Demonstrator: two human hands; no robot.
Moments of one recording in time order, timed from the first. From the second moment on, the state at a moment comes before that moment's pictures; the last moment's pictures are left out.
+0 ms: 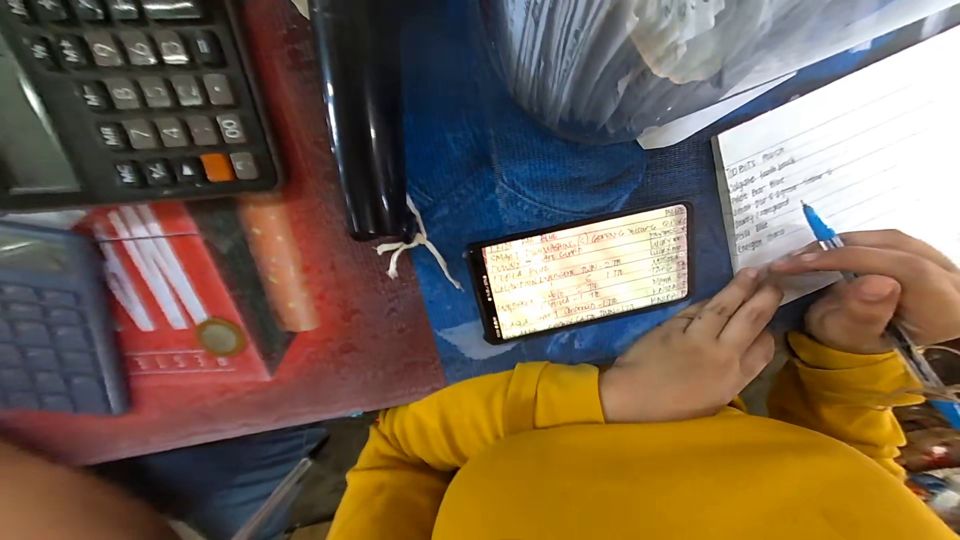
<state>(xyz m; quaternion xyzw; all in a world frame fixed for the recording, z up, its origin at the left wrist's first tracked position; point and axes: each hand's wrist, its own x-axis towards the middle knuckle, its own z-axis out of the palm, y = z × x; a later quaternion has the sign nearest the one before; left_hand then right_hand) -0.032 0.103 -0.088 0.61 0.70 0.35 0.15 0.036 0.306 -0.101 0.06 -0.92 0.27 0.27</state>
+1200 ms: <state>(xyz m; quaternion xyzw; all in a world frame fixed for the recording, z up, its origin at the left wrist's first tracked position) -0.032 0.103 -0.089 0.62 0.70 0.33 0.14 0.038 0.307 -0.100 0.05 -0.92 0.27 0.26</state>
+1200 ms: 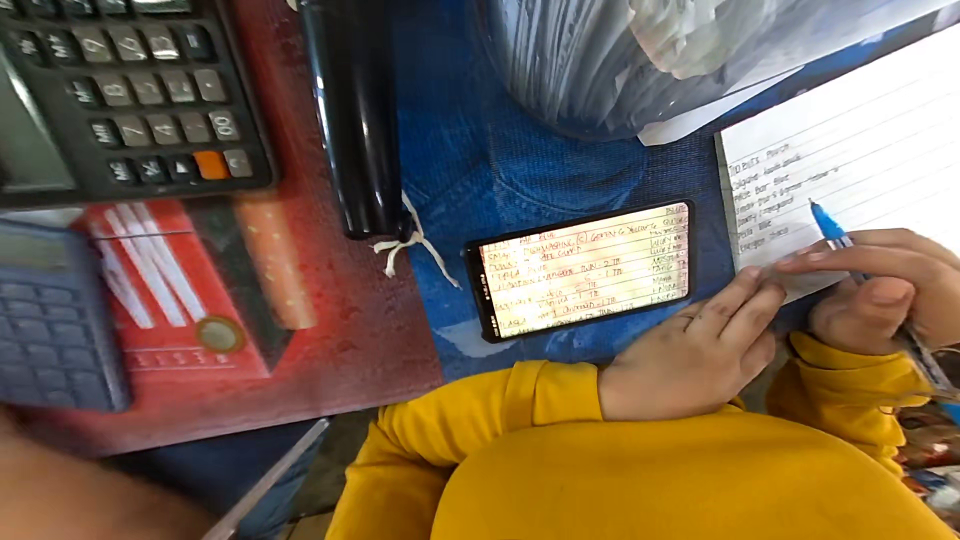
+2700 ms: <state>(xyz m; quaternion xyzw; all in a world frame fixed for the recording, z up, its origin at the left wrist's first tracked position) -0.032 0.104 -0.091 0.62 0.70 0.33 0.13 0.037 0.305 -0.099 0.04 -0.92 0.28 0.26</state>
